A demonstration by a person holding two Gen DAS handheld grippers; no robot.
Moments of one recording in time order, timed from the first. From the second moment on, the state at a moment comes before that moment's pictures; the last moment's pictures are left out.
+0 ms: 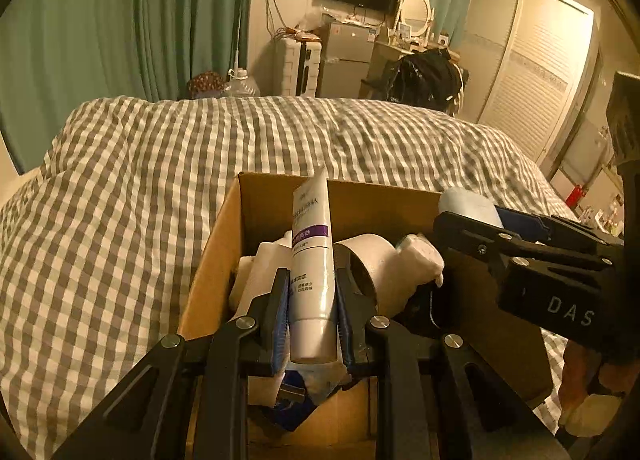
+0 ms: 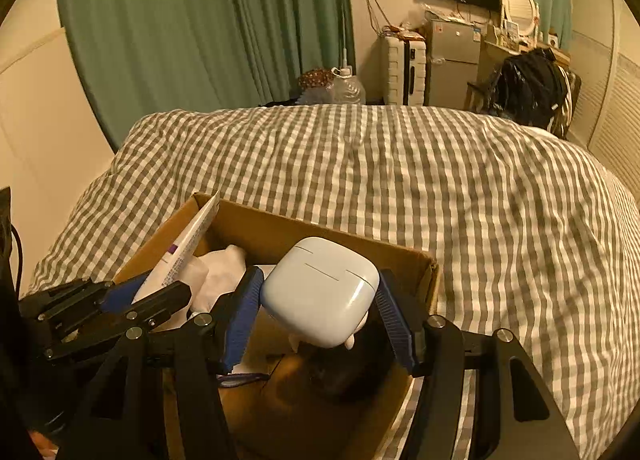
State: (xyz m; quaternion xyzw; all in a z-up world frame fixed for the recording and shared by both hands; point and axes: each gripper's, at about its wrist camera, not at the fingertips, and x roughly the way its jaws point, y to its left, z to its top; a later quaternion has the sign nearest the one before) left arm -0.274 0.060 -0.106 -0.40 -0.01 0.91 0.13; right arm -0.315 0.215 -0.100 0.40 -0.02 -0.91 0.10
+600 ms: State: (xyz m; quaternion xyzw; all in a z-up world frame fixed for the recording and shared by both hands) left arm -0.212 0.049 -0.017 -0.32 0.01 0.94 0.08; right arm -0.246 0.221 -0.011 0.32 -0.03 -0.94 0.08
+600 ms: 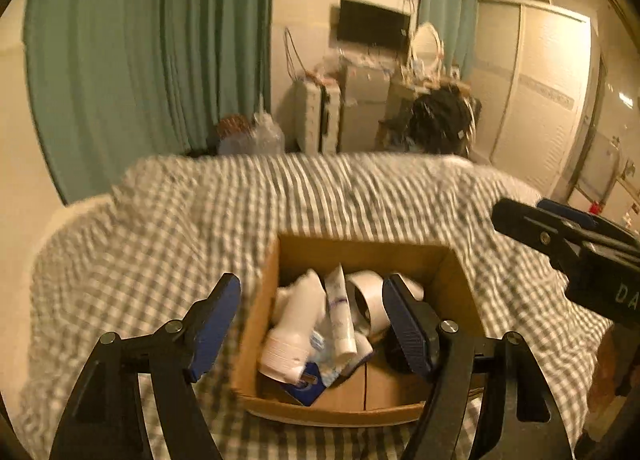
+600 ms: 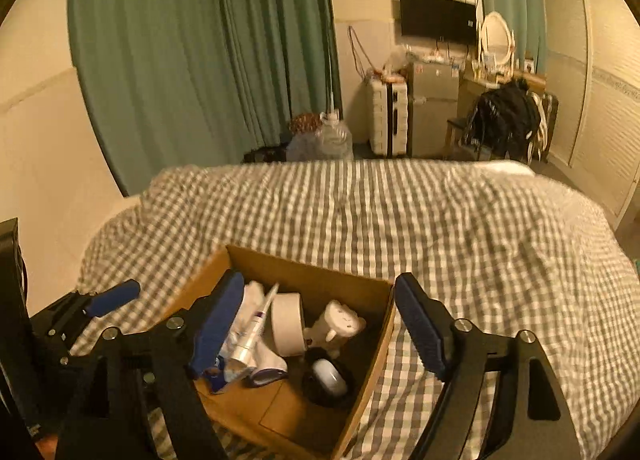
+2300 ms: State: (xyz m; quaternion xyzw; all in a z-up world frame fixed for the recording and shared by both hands) left arm -0.130 0.035 -0.020 -0.20 0.02 0.98 -0.01; right arm -0.134 0.214 -0.017 0.19 0.01 -0.98 0.00
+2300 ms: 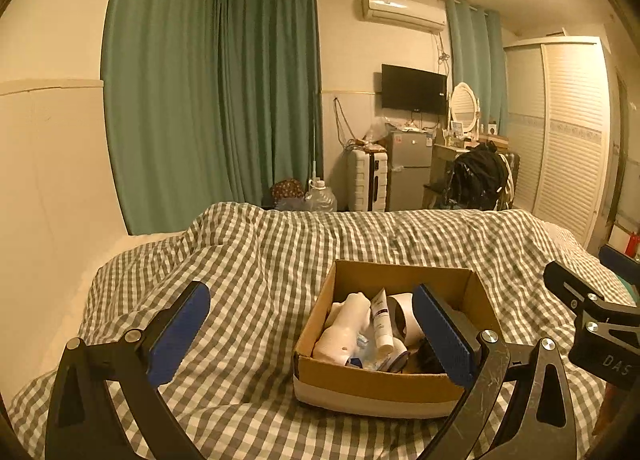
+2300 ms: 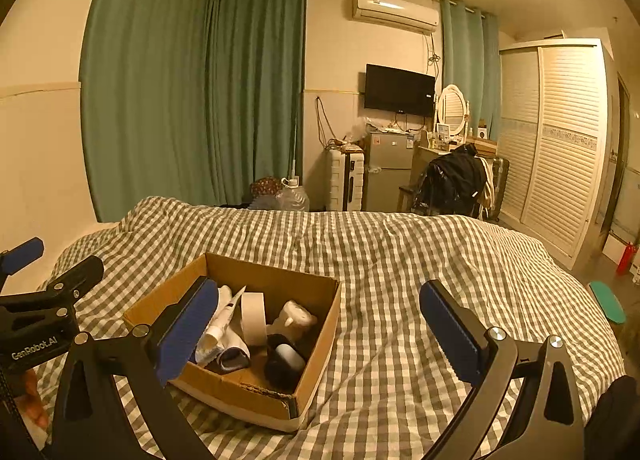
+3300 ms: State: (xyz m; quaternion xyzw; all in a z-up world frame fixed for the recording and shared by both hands) left arm -0.126 0.038 -0.013 -0.20 0.03 0.98 -0.01; right arm -0.129 0.206 -0.013 0.19 0.02 -0.98 -0.01
